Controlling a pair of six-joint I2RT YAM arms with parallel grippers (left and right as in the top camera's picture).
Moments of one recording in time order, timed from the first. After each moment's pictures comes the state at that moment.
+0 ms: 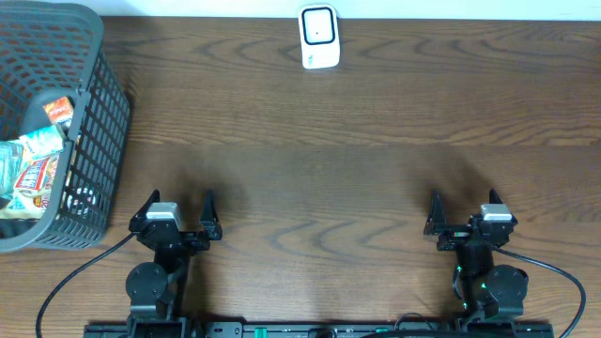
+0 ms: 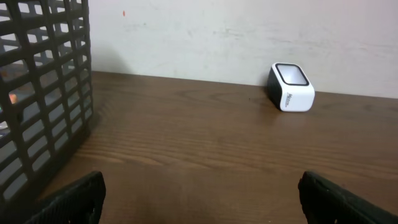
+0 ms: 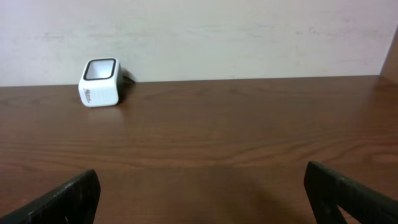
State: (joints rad) left arm -0.01 0.01 0.02 -0.11 0.04 -0.12; right arm 0.01 0.01 0.01 -0.07 -0.01 0.03
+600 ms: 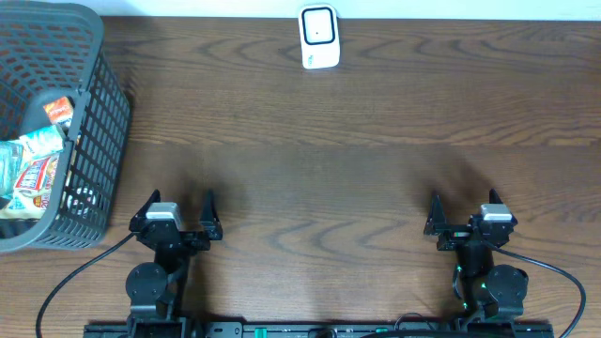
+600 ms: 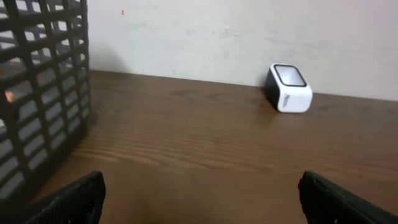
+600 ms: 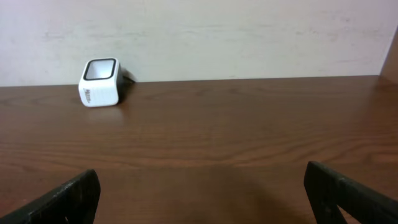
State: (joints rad) left arm -0.01 0.01 0.02 -0.10 0.05 -0.15; right arm 0.01 0.01 0.01 -0.07 -0.01 0.03
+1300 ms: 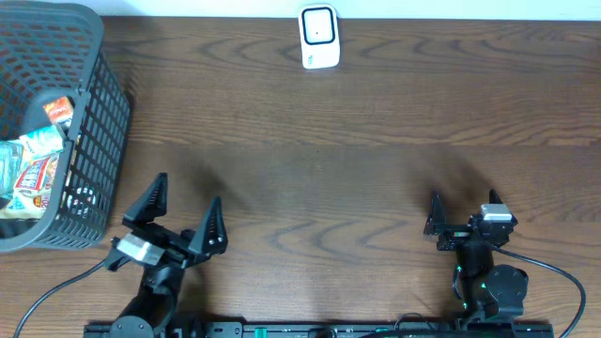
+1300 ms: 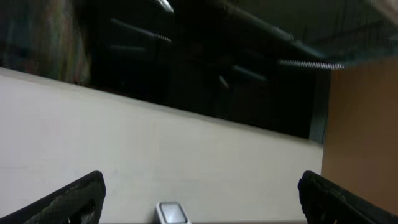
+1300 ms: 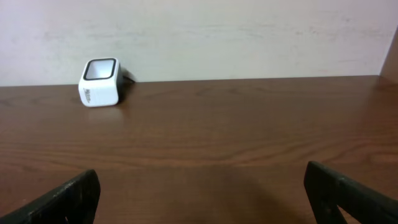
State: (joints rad) left arm -0.02 0.02 0.03 0.53 0.30 -0.44; right arm 0.01 0.01 0.01 -0.07 -0.01 0.03
